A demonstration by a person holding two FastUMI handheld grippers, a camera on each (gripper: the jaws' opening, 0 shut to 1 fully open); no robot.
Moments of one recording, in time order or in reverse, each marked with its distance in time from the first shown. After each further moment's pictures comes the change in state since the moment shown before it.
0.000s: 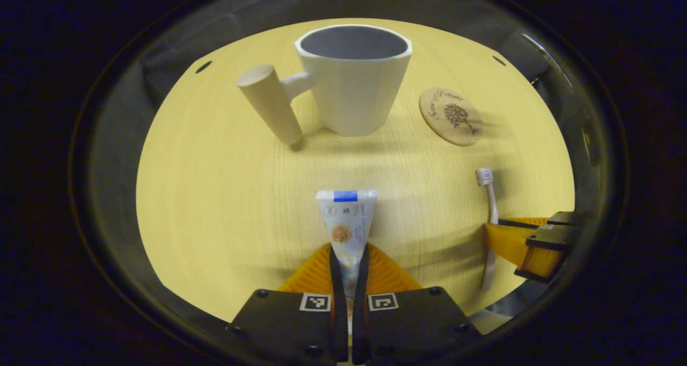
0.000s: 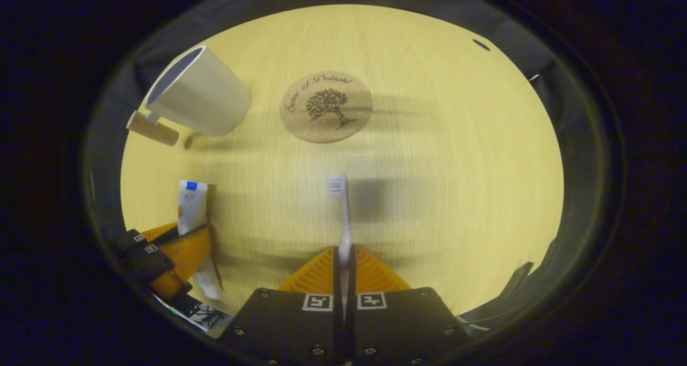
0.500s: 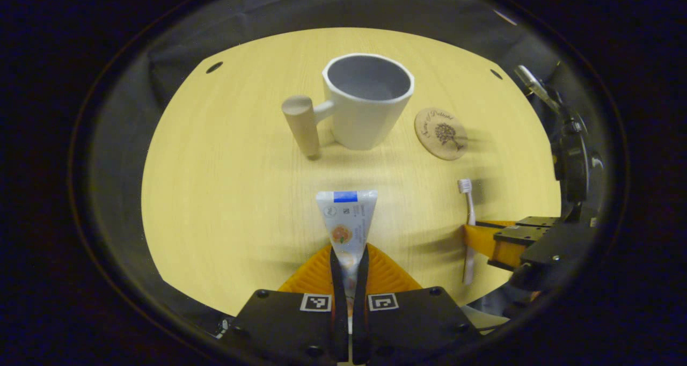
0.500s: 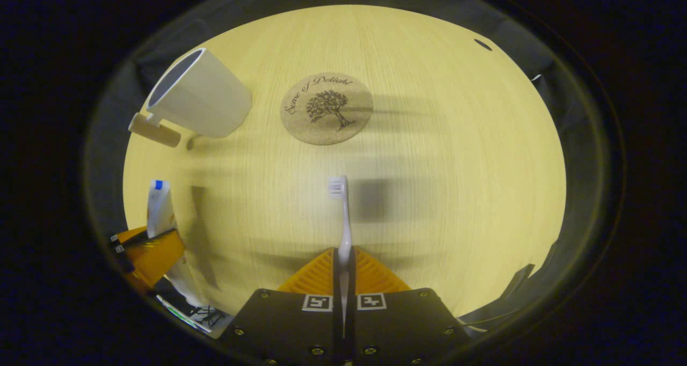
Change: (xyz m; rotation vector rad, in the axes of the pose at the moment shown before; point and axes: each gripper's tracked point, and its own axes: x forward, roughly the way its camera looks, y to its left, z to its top) left arm -0.062 0.006 0.014 -0.054 -0.038 -0.038; right arm 0.001 -0.001 0.002 -0.006 -0.011 0.014
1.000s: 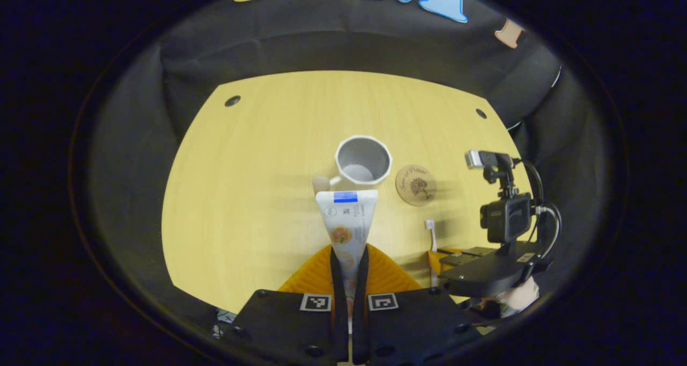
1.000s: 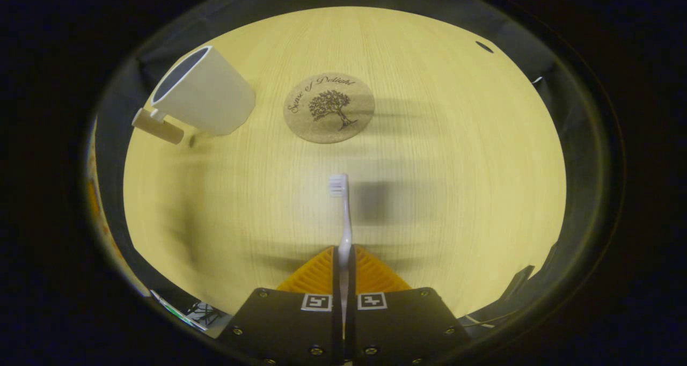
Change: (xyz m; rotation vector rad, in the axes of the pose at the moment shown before) left arm -0.095 0.005 0.085 -0.015 -0.187 -0.015; right arm 0.000 0.000 -0.001 -0.010 -0.016 0.002
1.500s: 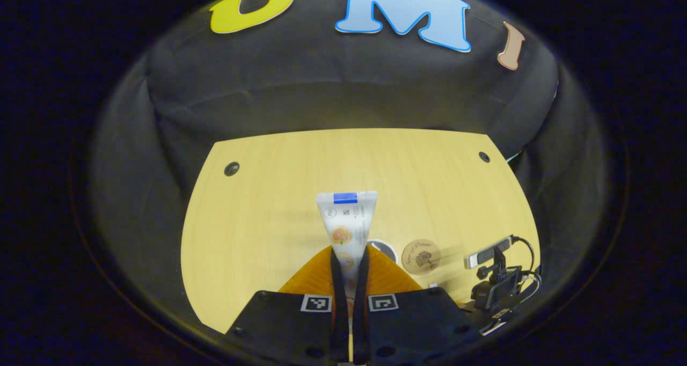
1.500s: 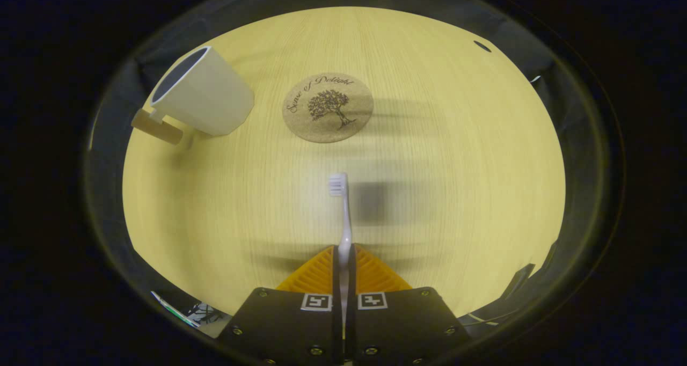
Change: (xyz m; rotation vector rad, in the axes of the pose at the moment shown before) left arm 0.024 0.000 0.146 0.081 -0.171 0.002; right arm 0.001 0.000 0.000 0.010 -0.011 -0.009
